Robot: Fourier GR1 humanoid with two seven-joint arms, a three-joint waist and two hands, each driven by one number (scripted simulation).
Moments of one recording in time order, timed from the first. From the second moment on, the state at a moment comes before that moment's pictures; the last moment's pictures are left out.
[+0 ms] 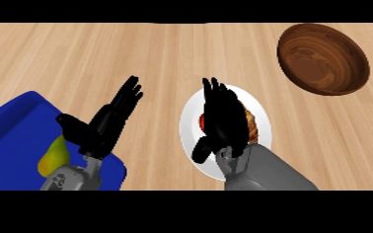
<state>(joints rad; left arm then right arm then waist) -0.15 0.25 -0.33 -1.54 0.37 0.12 0.07 -0.56 -0.14 0.70 -1.59 0.67 0.06 1.19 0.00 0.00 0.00</state>
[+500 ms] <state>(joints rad) -0.16 0.26 -0.30 -1.54 0.38 0.10 0.10 -0.57 -0.08 0.61 -1.45 0.65 0.15 1.19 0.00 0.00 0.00</state>
